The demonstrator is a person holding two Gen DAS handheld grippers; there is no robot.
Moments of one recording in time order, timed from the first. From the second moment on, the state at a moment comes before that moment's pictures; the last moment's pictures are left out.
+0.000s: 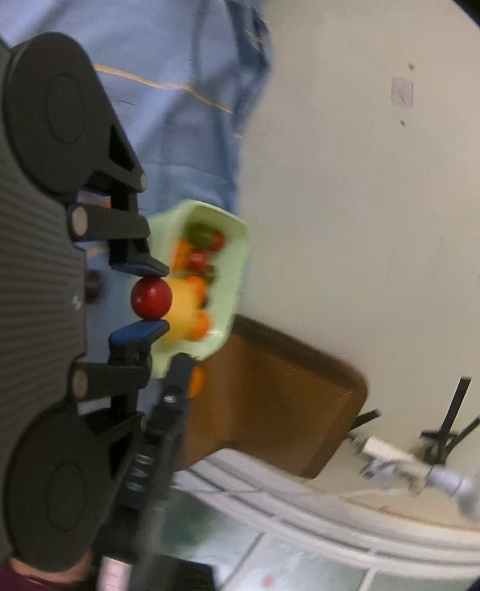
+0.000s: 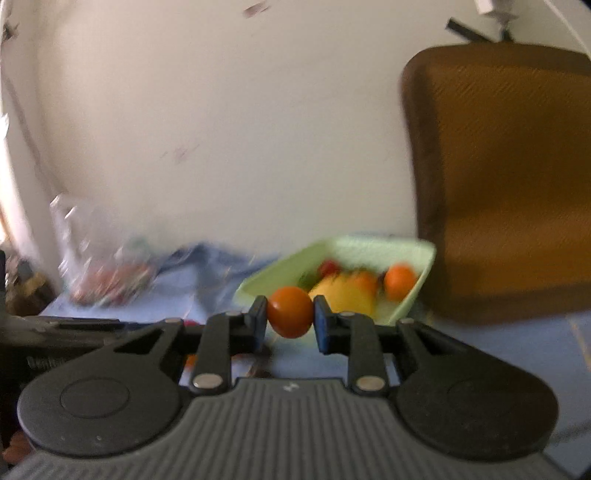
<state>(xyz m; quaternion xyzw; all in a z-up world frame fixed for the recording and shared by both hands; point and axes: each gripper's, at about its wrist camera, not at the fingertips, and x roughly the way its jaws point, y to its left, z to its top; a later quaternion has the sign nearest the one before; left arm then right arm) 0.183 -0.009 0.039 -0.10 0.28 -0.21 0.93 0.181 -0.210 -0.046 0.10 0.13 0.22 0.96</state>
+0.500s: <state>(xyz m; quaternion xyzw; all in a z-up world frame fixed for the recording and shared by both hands) 0.272 -0.033 0.019 -0.09 0.33 -0.17 0.92 0.222 -0.218 -0.066 0.13 0.11 0.17 0.97</state>
